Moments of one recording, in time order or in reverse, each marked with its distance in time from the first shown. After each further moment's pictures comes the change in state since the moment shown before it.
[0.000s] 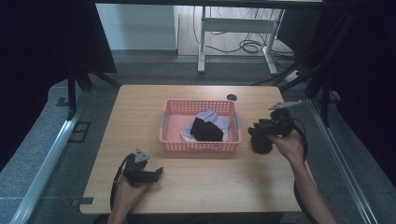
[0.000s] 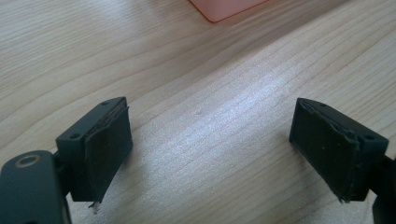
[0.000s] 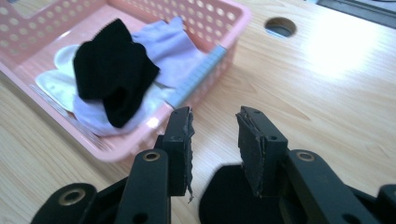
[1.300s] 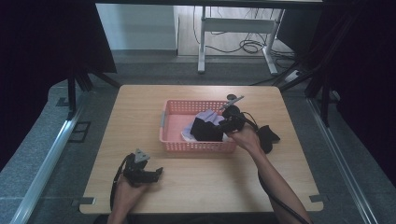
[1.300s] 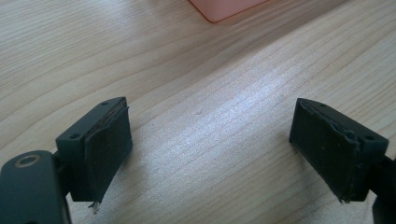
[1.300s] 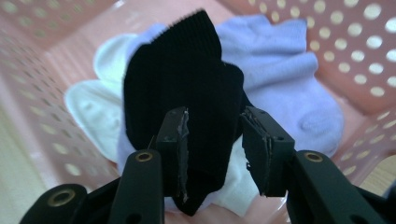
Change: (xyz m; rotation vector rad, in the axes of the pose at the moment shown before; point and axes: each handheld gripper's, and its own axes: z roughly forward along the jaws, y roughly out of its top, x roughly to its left) left arm 0.000 0.000 0.000 0.001 -0.001 0.000; right arm 0.070 0.046 0.116 0.184 0.137 -0.135
